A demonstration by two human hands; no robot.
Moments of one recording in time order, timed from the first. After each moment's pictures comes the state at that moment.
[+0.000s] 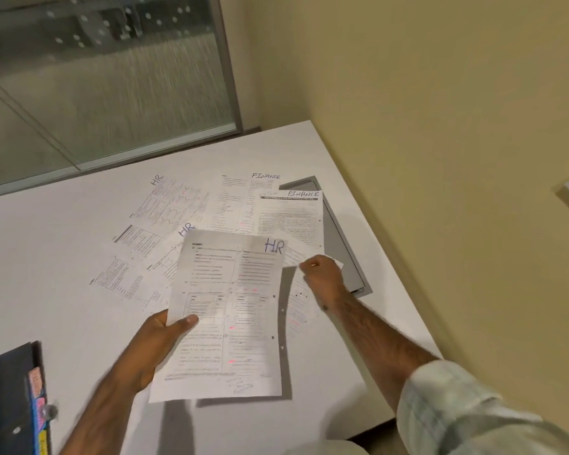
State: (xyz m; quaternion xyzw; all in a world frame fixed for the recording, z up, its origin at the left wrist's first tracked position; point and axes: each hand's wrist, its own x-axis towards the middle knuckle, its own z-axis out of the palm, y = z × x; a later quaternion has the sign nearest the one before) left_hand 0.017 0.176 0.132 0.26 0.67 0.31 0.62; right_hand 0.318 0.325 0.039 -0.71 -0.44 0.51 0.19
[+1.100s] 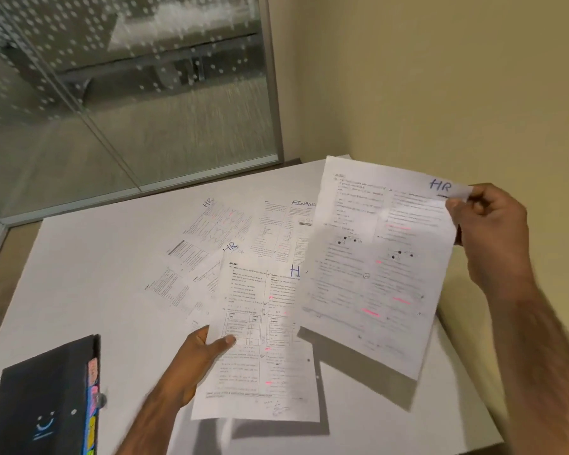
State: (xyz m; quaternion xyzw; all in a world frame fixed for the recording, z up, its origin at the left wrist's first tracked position) left_hand 0.032 0.148 0.153 0.25 0.67 0.37 0.59; right_hand 0.418 0.341 0.286 -0.60 -0.46 0.37 0.53
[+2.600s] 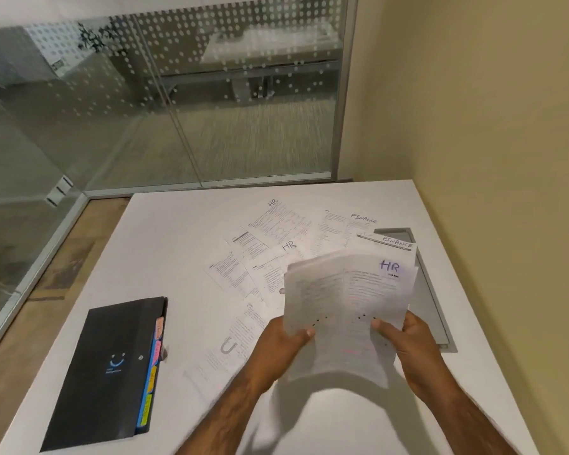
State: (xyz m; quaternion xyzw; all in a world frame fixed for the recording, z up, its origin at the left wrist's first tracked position) left_hand 0.063 0.111 0.183 0.38 0.67 0.41 0.50; right_hand 0.289 0.199 0.189 -0.56 -0.44 0.62 0.33
